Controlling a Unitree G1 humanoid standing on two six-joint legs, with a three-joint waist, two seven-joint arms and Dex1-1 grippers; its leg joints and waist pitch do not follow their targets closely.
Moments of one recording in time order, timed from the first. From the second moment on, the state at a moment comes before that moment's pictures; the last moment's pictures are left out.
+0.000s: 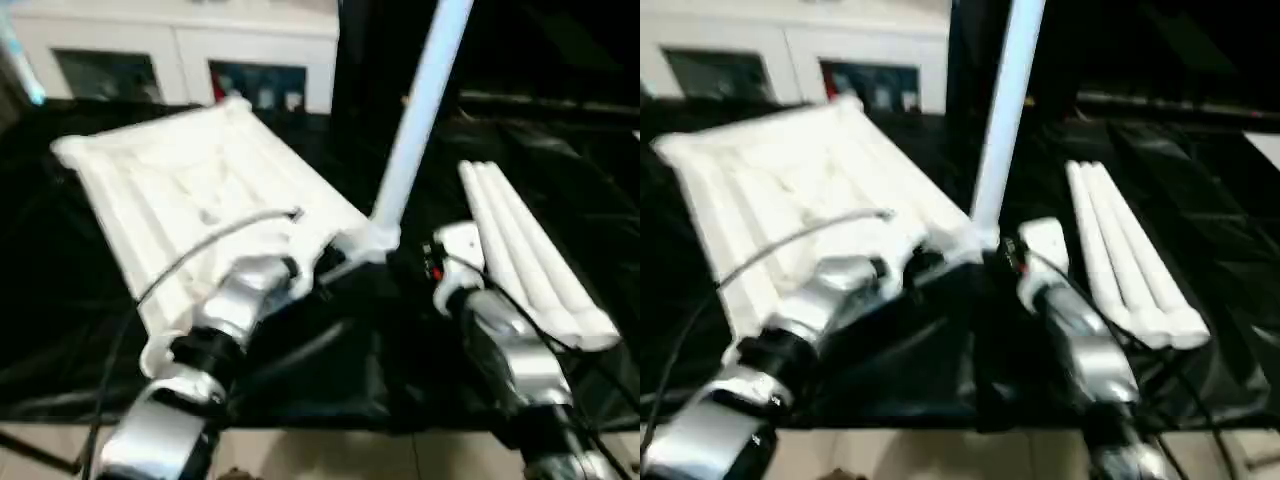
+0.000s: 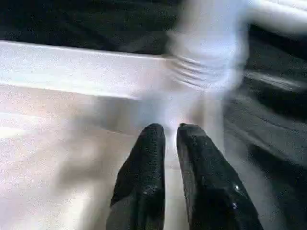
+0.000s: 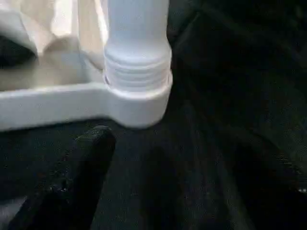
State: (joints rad) left arm -0.71 0.16 -0.11 0.68 0.01 0.24 -0.54; right arm -0.30 -0.20 0.01 0.28 0.10 0.27 0.38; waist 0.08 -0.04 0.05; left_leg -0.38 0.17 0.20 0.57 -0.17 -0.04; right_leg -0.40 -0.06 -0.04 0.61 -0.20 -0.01
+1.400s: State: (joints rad) left arm -0.33 0.57 -0.07 -0.03 0.04 0.86 -0.68; right arm -0.71 -0.04 0.03 0.97 0.05 0.02 0.32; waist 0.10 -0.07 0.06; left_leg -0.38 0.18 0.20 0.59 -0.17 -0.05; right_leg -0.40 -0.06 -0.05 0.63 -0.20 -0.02
